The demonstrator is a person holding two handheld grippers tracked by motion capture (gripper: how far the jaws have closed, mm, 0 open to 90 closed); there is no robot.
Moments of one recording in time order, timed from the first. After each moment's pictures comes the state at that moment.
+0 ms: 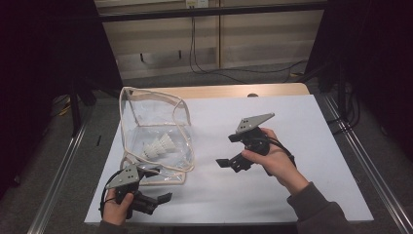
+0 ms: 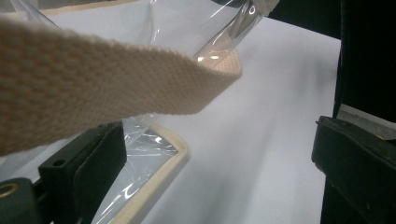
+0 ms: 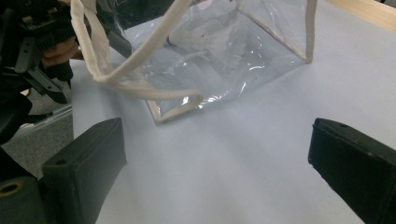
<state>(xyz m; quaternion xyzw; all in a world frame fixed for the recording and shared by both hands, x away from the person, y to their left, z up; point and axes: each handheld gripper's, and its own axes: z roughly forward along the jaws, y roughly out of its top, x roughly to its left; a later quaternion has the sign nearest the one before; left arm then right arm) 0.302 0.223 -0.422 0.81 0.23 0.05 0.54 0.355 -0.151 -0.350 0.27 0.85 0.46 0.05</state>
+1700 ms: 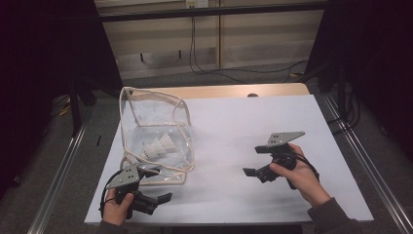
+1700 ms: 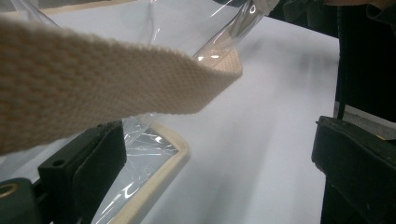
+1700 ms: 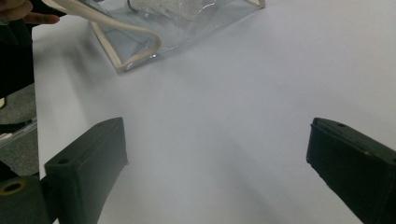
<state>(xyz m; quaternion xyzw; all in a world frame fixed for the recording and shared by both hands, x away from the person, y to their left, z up) 0.302 0.223 -0.422 0.81 0.23 0.05 0.54 0.333 -0.222 -0.401 0.32 0.82 0.46 0.07</state>
